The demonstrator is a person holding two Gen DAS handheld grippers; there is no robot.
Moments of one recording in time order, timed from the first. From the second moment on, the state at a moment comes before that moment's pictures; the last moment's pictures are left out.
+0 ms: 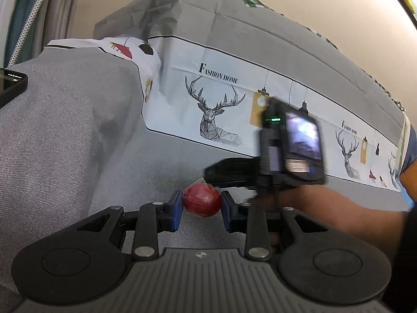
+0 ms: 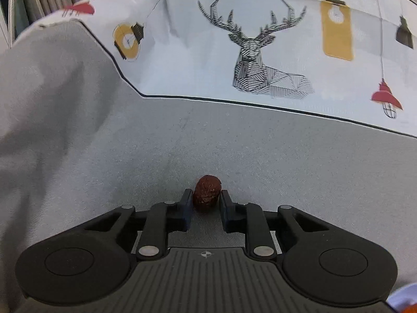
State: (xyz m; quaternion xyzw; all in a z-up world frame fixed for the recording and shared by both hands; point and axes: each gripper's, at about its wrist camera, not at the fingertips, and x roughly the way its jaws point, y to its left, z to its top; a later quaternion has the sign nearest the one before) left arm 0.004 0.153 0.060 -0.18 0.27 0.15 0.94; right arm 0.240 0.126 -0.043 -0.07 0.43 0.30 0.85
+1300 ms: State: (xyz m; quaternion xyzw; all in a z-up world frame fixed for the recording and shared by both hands) left arm 0.016 0.120 0.063 -0.12 0.30 0.13 0.94; right arm 0.096 -0.149 0.012 -0.02 0.32 0.28 0.90
